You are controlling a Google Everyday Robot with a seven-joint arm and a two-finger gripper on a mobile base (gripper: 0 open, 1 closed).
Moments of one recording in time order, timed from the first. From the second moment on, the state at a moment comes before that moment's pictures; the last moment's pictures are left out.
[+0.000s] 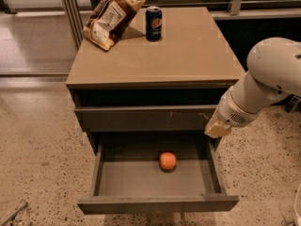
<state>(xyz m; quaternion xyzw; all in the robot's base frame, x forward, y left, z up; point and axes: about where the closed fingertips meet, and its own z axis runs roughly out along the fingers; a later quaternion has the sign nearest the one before) 0.485 -0.184 0.760 -0.55 0.82 0.08 0.14</state>
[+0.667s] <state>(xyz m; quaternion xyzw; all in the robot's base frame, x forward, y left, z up) 0.492 -0.182 0.657 -0.57 0.80 0.08 0.17</state>
